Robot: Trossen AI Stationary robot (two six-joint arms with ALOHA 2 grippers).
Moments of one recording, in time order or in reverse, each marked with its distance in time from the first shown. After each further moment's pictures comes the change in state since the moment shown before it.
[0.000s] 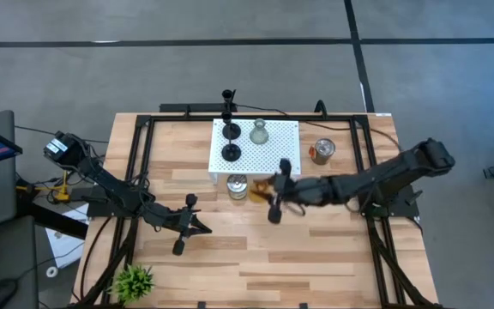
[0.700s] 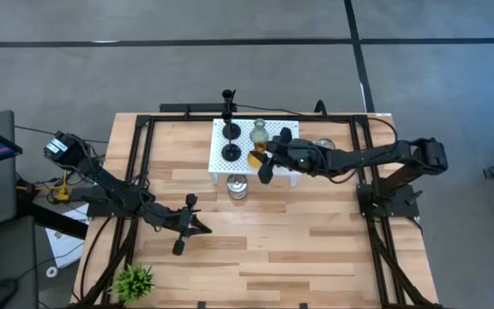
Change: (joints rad) left arm 0.000 0.000 0.000 0.000 0.000 0.000; right arm -0.328 0.058 0.031 -0.007 -0.120 0.085
